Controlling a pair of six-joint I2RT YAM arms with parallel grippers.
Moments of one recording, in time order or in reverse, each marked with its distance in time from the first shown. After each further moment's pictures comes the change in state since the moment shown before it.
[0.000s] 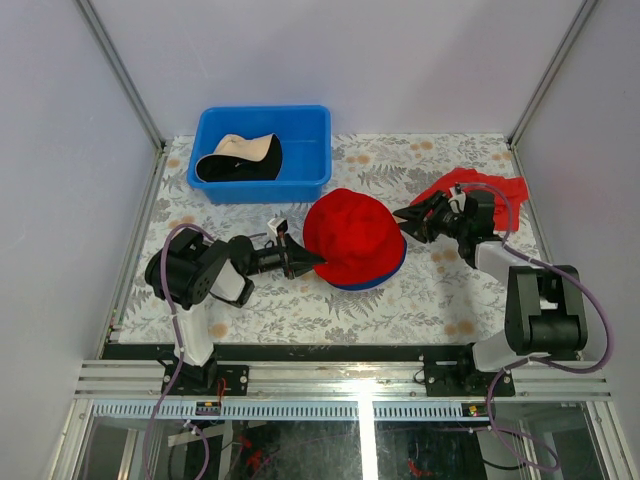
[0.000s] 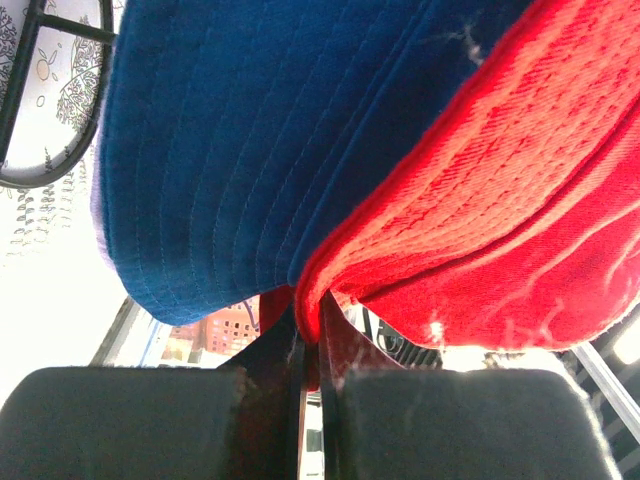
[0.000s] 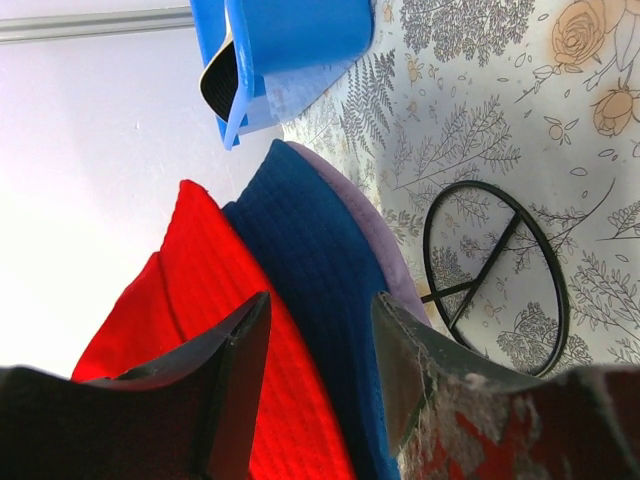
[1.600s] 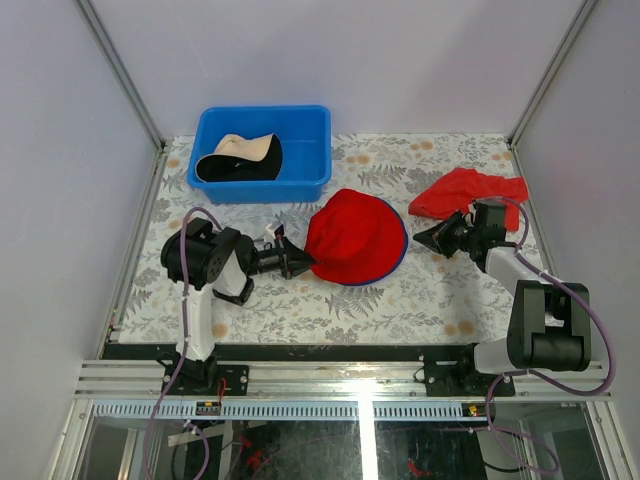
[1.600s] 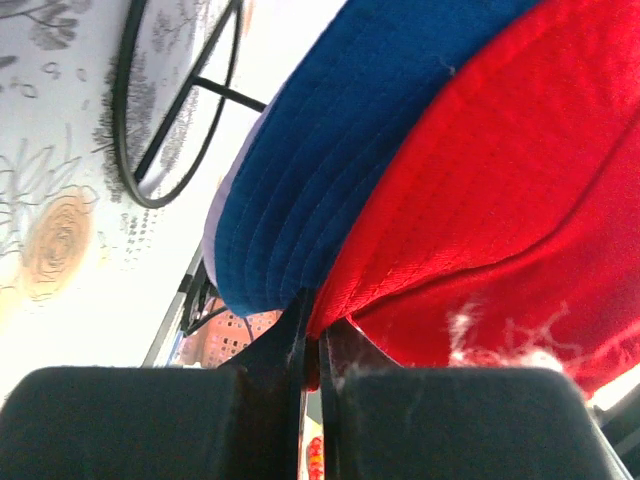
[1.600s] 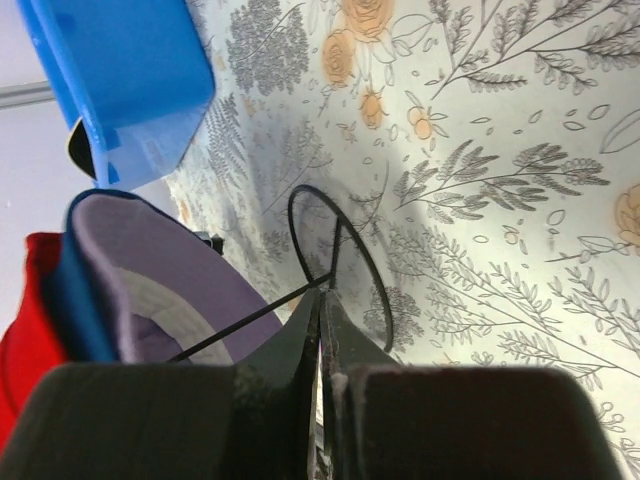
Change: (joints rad) left arm 0.061 0.181 0.054 0.018 0.018 0.007; right arm -0.081 -0.076 -0.020 -0.327 0.167 -0.225
